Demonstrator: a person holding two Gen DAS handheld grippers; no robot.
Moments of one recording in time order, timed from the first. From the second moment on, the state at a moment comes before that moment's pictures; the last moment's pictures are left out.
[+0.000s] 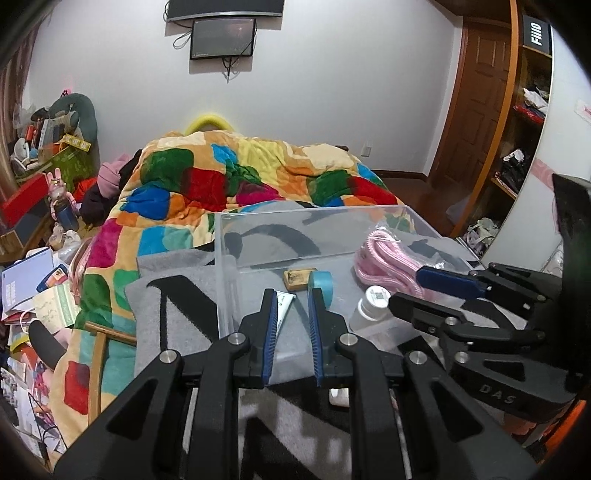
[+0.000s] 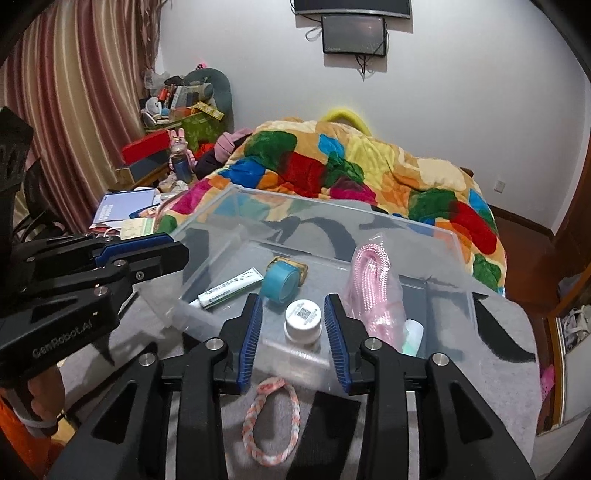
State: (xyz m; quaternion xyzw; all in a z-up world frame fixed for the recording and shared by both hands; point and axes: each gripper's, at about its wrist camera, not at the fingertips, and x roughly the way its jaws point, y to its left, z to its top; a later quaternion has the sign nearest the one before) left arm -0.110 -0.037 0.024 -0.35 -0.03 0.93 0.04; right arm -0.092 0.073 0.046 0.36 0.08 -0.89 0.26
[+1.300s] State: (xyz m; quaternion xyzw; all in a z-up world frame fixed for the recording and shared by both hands) left arm -0.072 -0.012 -0.026 -0.40 -0.02 0.91 0.08; right arm -0.075 0.075 -0.021 0.44 0.13 -0.83 0.30
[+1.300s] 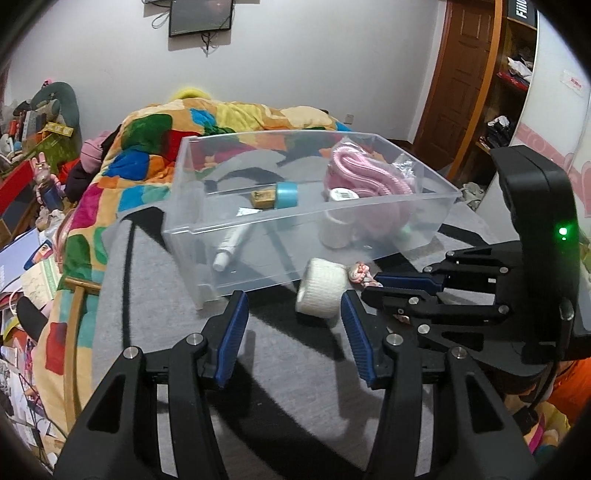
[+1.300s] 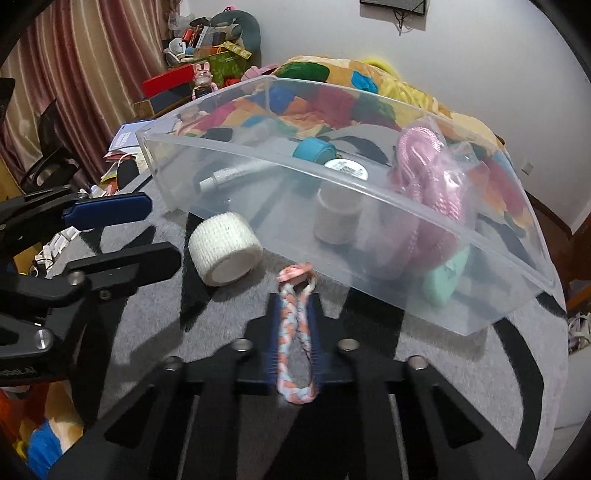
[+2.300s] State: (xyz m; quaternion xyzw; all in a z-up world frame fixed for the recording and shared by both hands) left arm -0.083 -0.002 0.028 -0.34 -0.01 0.94 0.07; right arm -0.065 0.146 0.066 0.33 0.03 -0.91 0.26
